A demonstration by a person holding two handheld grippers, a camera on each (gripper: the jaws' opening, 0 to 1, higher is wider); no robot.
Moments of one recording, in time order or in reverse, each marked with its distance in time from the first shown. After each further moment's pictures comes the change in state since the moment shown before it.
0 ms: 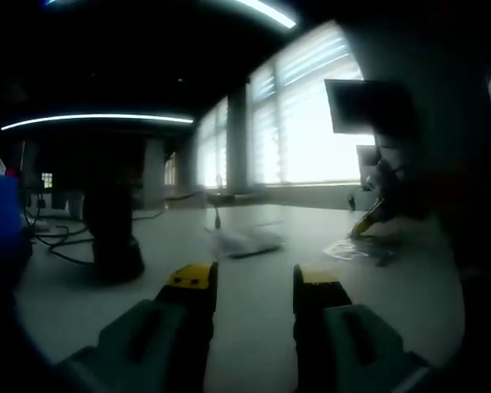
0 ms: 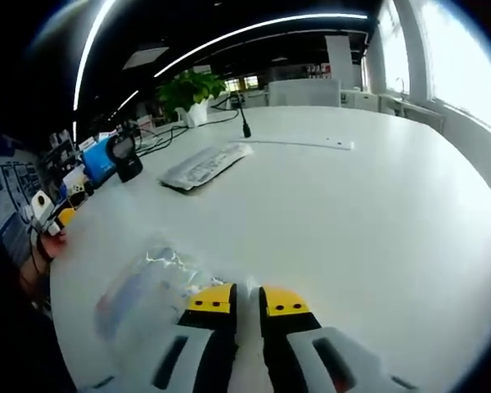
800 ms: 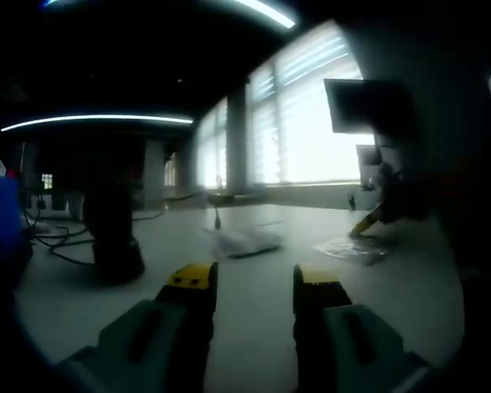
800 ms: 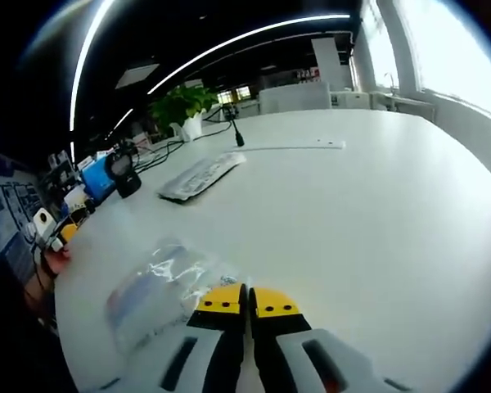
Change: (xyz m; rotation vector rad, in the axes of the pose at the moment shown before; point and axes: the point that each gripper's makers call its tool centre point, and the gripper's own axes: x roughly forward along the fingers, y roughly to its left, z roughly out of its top) left arm 0.000 0.000 0.000 0.006 0.000 0.001; right arm -0.001 0.001 -0.001 0.077 -0.061 0.001
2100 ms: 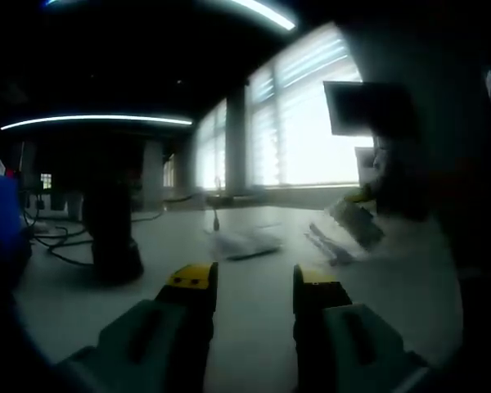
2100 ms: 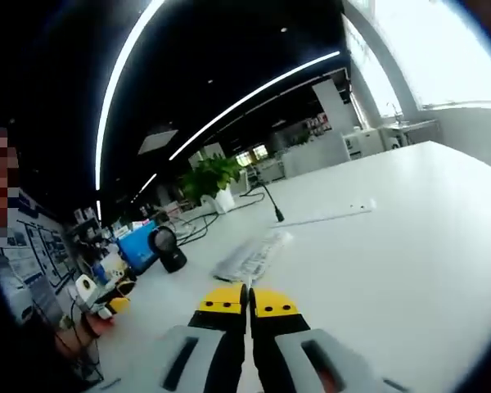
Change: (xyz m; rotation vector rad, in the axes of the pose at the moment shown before) left arm 0.000 -0.001 0.002 -0.007 -0.010 -0.007; right arm -0.040 0.066 0.087 0.100 -0.357 0.174
